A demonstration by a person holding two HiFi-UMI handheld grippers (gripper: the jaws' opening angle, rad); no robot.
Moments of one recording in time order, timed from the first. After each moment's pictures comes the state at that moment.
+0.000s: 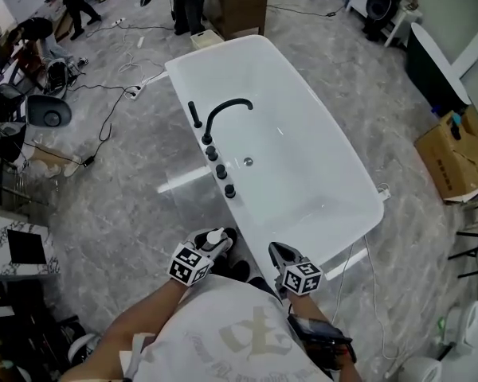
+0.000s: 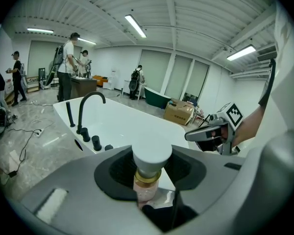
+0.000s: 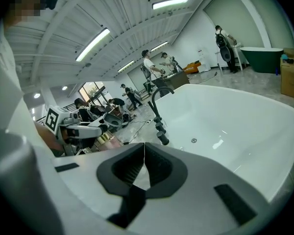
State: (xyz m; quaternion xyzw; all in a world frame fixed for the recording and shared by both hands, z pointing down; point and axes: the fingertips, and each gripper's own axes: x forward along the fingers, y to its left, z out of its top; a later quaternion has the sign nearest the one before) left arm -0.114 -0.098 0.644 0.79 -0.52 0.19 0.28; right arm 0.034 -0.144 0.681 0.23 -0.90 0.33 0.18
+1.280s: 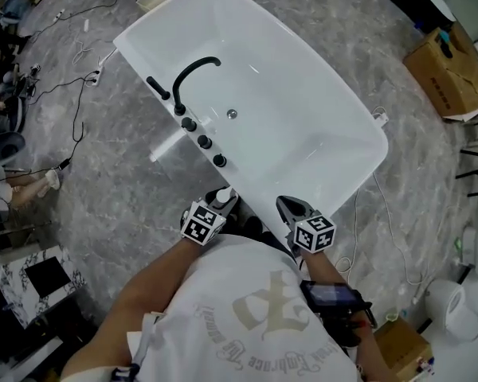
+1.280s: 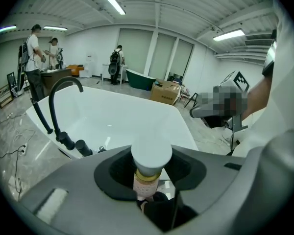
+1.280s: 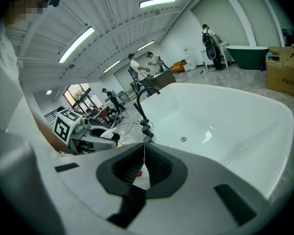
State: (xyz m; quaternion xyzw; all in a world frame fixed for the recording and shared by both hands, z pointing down) left arm -0.113 -0.186 0.720 0.82 -0.40 0.30 0.27; right arm 0.024 -0.205 0.696 0.29 -0.87 0.36 0.19
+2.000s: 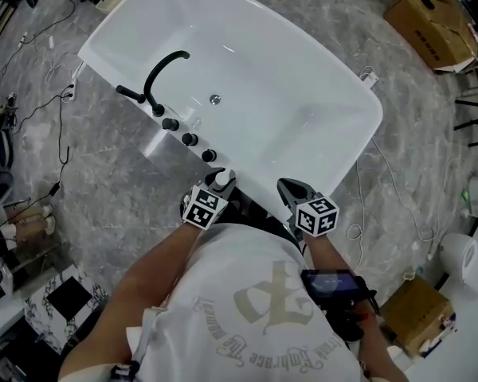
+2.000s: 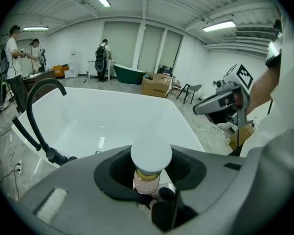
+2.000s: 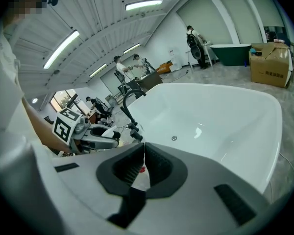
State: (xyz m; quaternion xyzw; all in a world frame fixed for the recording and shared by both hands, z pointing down) left arm -0.094 -0.235 0.742 0.84 -0.33 0.35 0.25; right arm 0.047 -0.229 0.713 0.36 -0.83 0.39 0.18
